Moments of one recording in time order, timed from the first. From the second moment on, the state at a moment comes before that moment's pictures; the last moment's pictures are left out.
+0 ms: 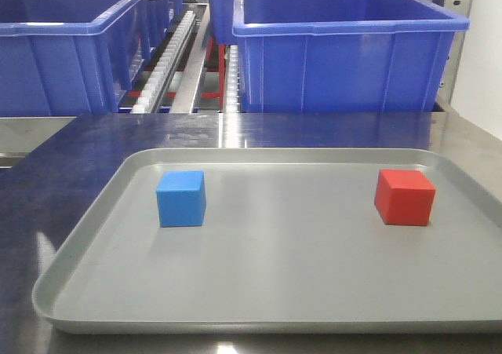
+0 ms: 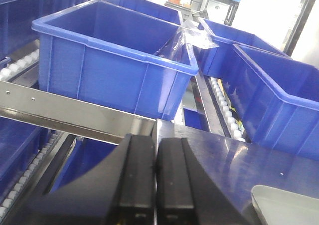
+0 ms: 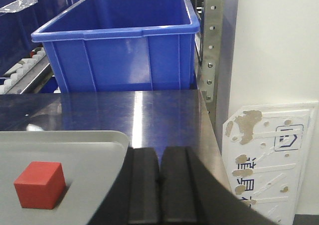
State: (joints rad) left arm -0.02 -0.01 0.01 -0.04 0.00 -0.25; right arm 0.06 -0.01 0.03 -0.06 0.05 0.17
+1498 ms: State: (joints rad) left arm -0.02 -0.01 0.01 -0.04 0.00 -0.25; right arm 0.14 0.90 -0.63 0.07 0.49 0.17
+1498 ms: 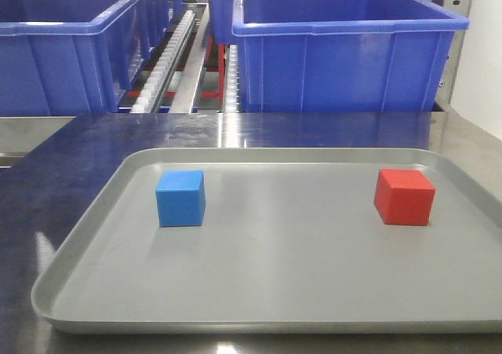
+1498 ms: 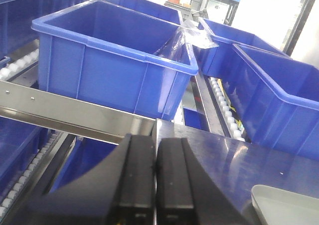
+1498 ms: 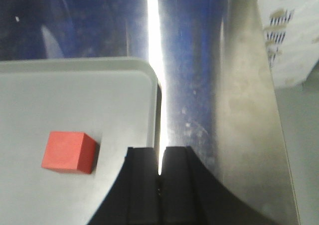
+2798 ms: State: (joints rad) left arm -0.02 -0.01 0.01 -0.04 0.00 -0.25; right arm 0.25 1.24 -0.86 0.09 0.64 0.17
